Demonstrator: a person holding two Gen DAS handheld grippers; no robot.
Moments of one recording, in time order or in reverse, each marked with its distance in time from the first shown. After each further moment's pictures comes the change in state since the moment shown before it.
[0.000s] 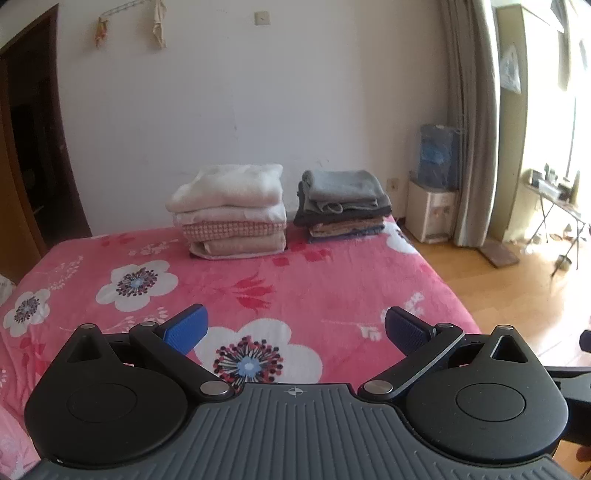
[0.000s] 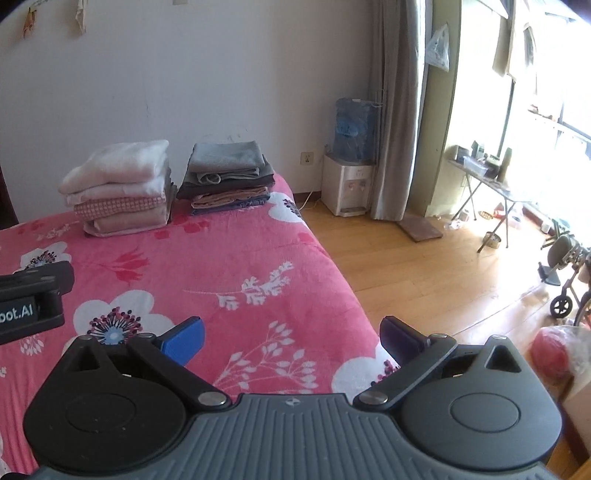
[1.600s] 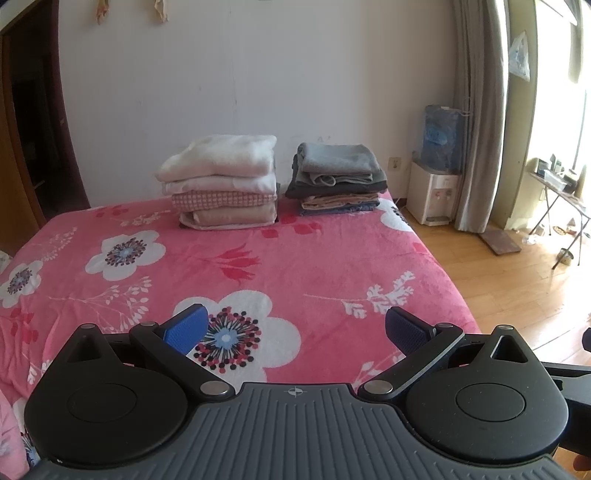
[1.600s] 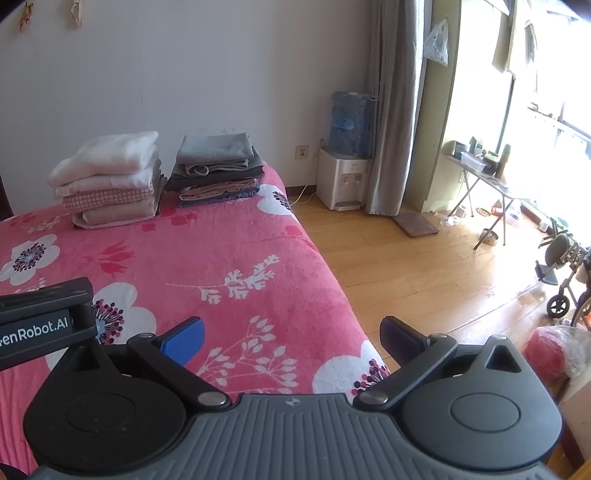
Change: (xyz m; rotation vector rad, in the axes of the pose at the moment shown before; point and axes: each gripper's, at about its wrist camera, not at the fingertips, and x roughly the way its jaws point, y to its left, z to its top) left arm 0.014 -0.034 -0.016 -0.029 0.083 0.009; right arm 0.016 -0.026 -0.002 -0.011 0.024 -0.009
